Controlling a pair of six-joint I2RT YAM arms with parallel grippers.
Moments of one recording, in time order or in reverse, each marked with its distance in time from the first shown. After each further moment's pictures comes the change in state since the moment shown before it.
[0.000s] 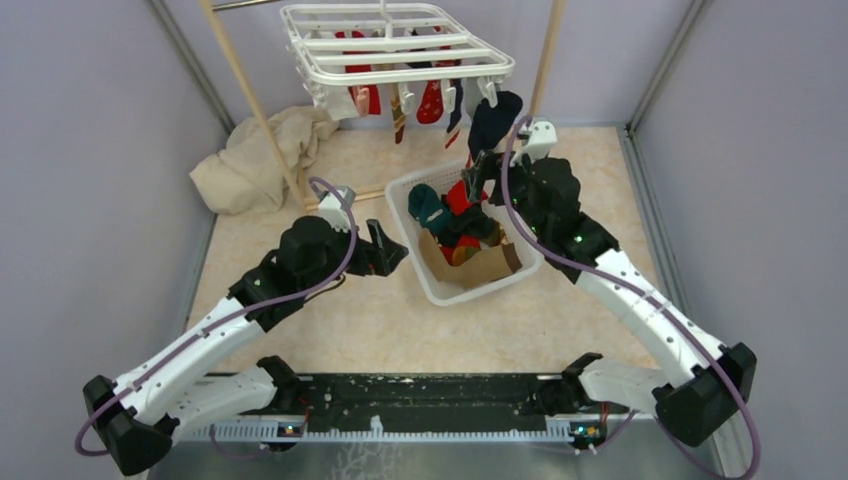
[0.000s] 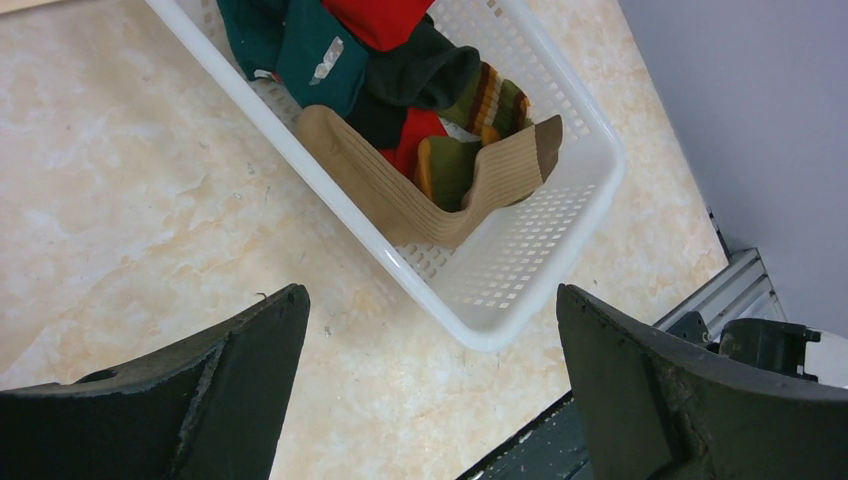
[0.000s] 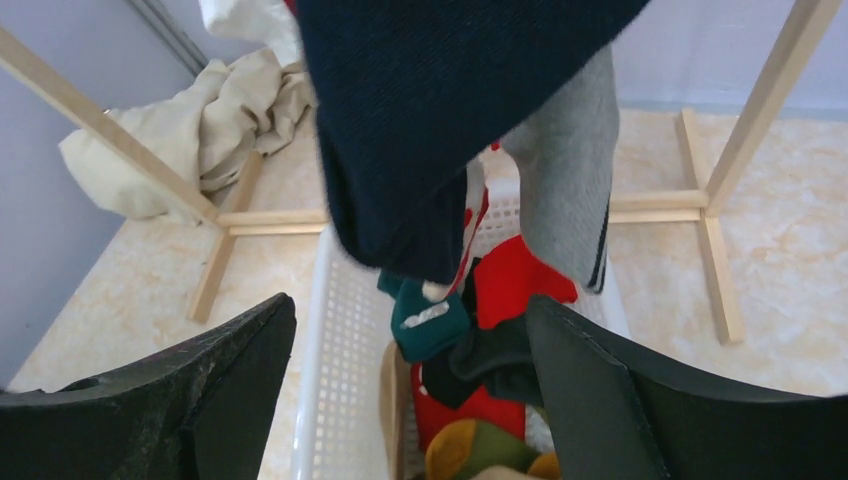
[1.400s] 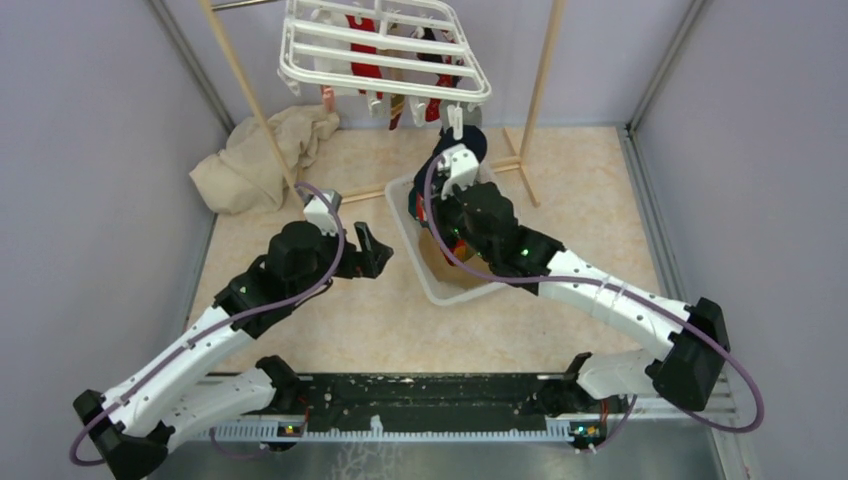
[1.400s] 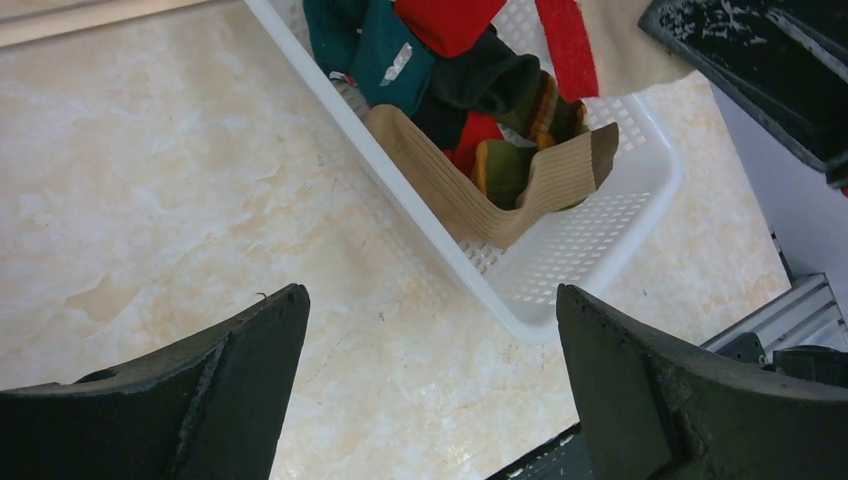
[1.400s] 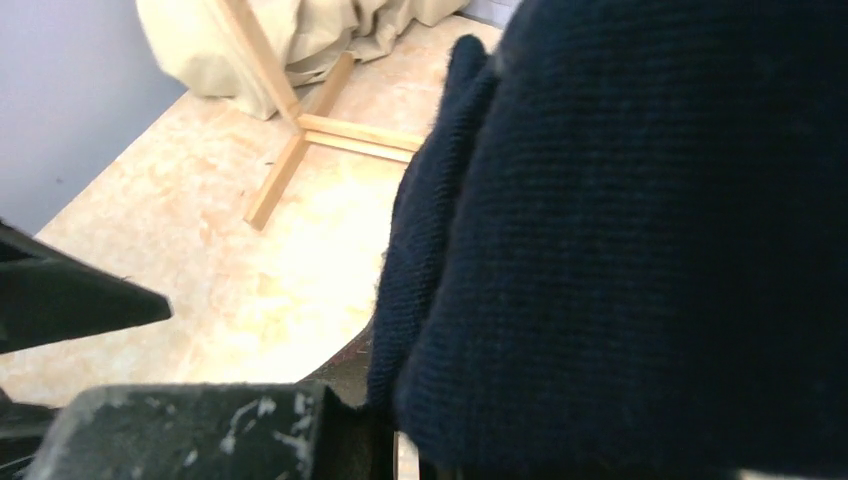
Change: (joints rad) left arm 0.000 -0.064 0.012 -0.108 -0.096 0.035; right arm 0.280 0.159 -0.016 0.114 0.074 -0.091
